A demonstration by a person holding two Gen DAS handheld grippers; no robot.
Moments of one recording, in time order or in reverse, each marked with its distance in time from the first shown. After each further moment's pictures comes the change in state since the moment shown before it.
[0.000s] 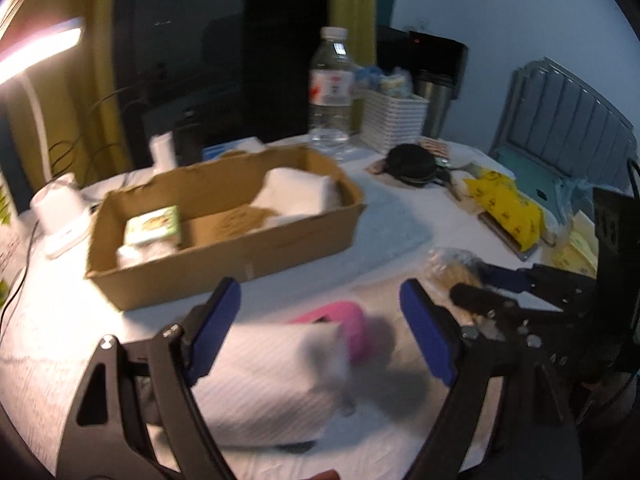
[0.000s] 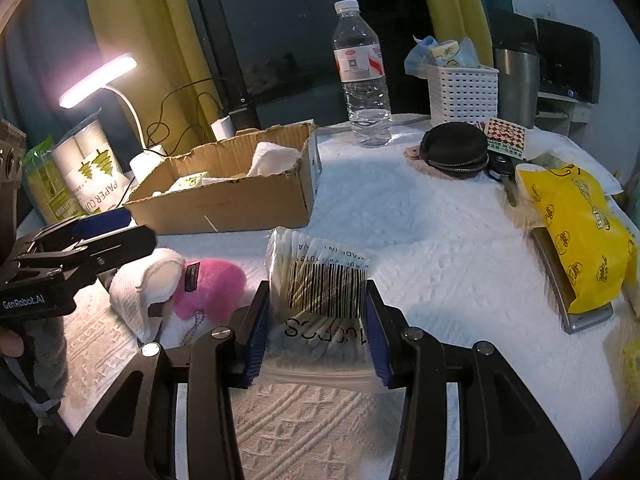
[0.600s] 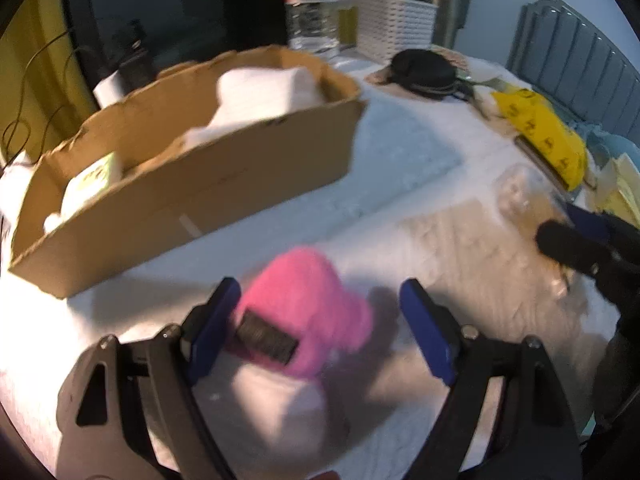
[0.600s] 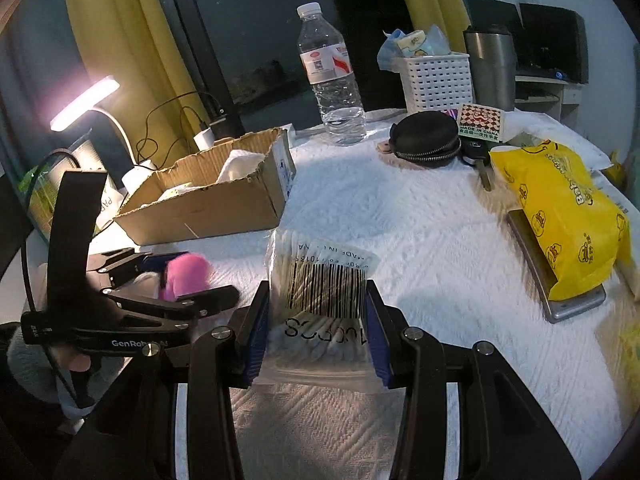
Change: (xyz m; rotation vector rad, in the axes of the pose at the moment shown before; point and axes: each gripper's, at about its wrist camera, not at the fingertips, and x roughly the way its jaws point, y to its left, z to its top) left arm 0.085 -0.012 -0.017 0.042 0.260 0.051; right arm -0.005 -0.030 -0.007 0.065 -0.017 0.014
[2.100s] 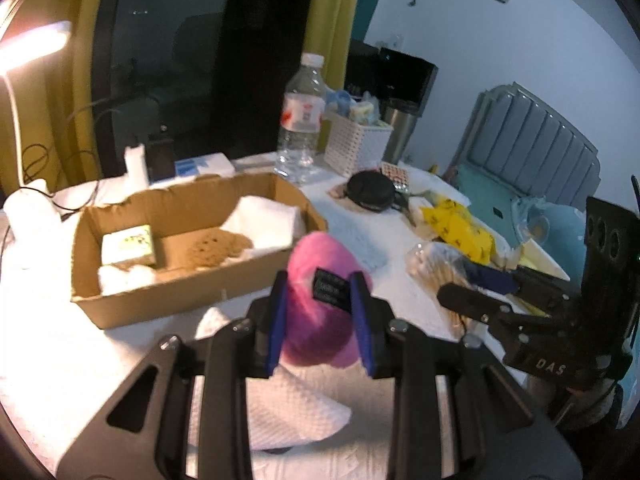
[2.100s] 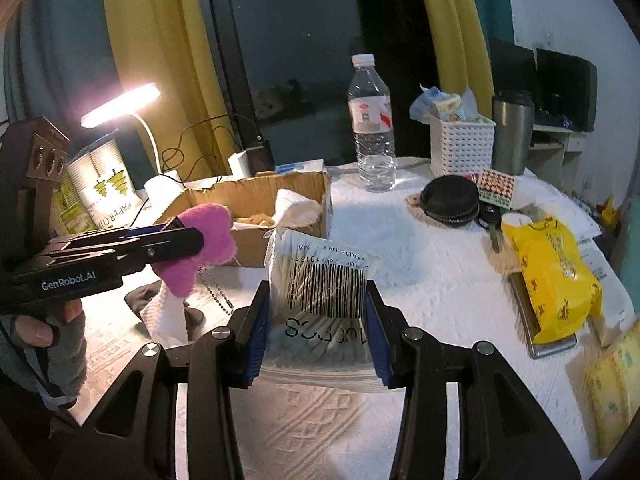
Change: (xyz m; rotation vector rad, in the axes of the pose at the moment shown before) left arm -0.120 0.045 0.009 -0.081 -0.291 -0.224; right arm -0.037 0.065 0.030 -0.116 -0.068 -0.039
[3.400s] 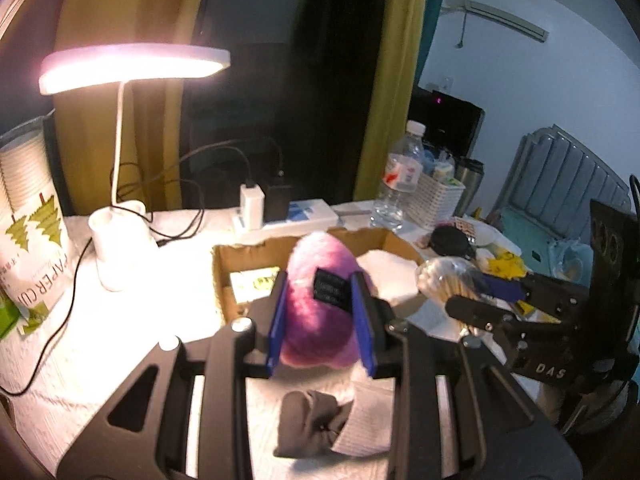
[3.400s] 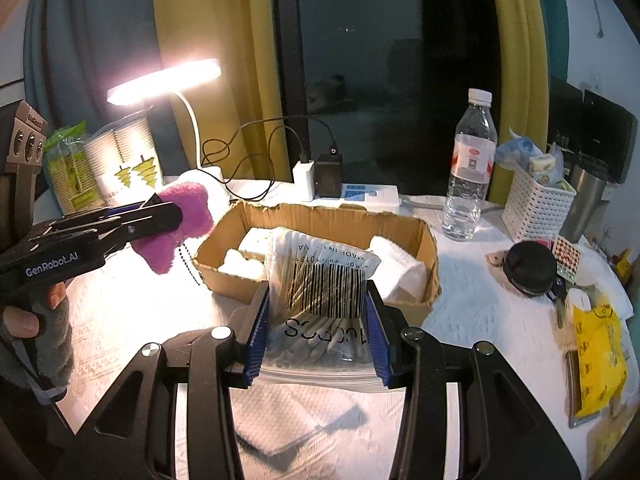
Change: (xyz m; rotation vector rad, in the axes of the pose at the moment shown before) left arm -0.059 0.107 0.019 -0.076 -0.133 0.146; right arm 0.062 0.099 0.060 -0.147 0.028 0.042
